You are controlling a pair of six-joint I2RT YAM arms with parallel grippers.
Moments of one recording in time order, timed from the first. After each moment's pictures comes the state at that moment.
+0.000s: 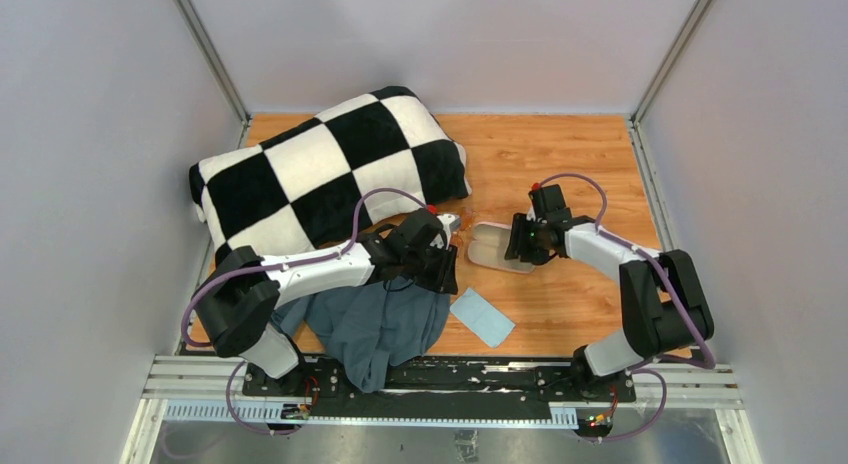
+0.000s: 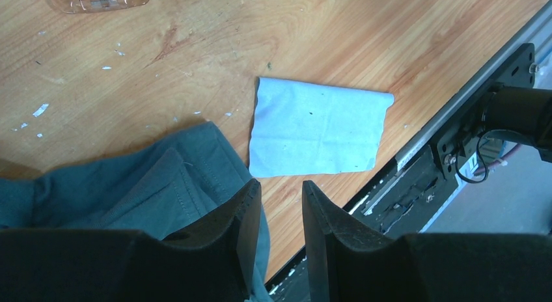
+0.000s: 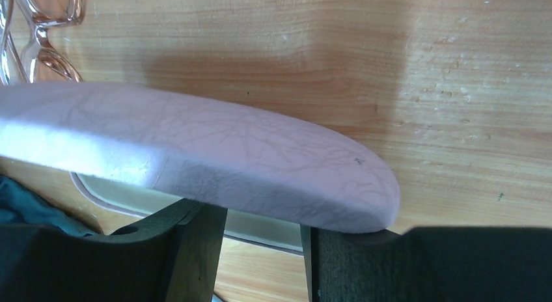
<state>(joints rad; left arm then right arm) -0.91 1.54 0.92 -0.21 0.24 -0.55 0.29 1.49 0.77 -0.32 -0.13 0.39</state>
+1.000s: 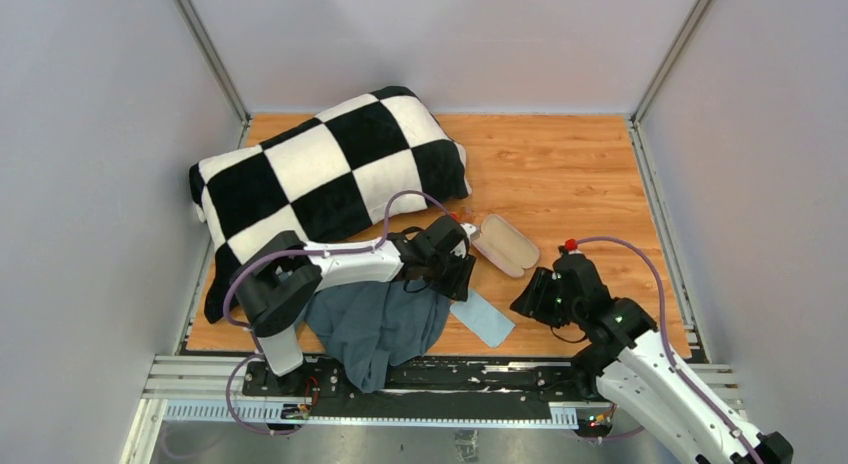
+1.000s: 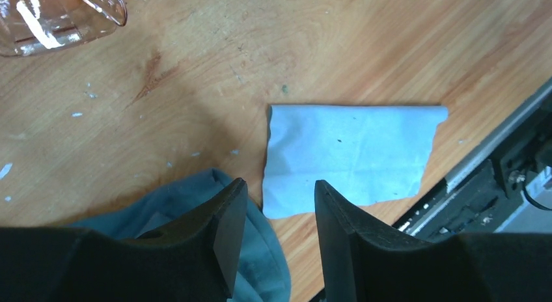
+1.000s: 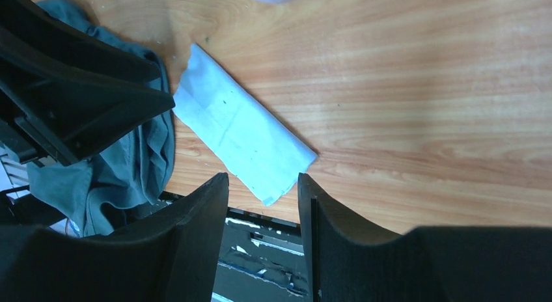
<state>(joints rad) -0.96 1.73 1.02 -0.23 0.19 -0.47 0.55 0.57 0.45 -0.73 -0.06 0.80</state>
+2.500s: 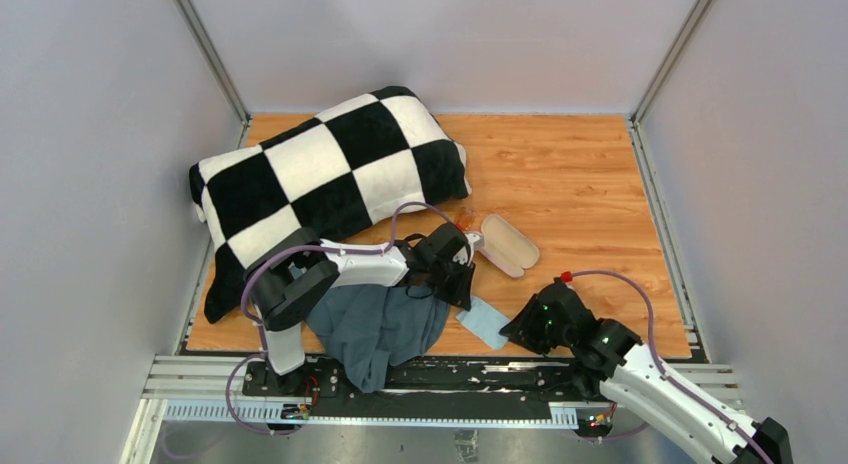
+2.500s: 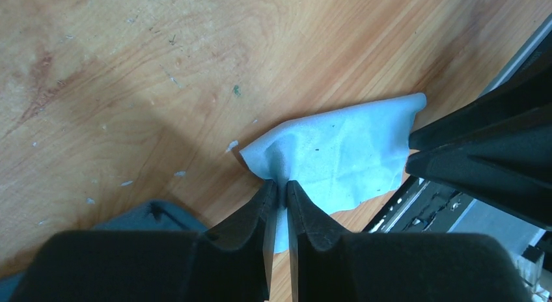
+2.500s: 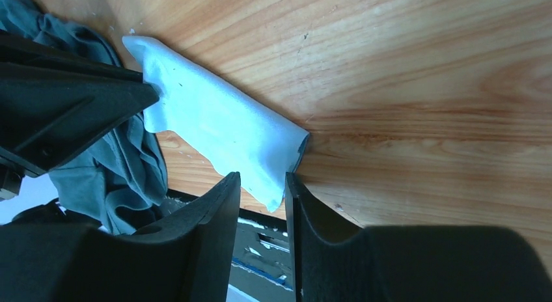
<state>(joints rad) -0.97 1.82 0.99 -0.10 0.33 -0.53 0.72 0.42 0.18 -0.64 -0.05 1.22</state>
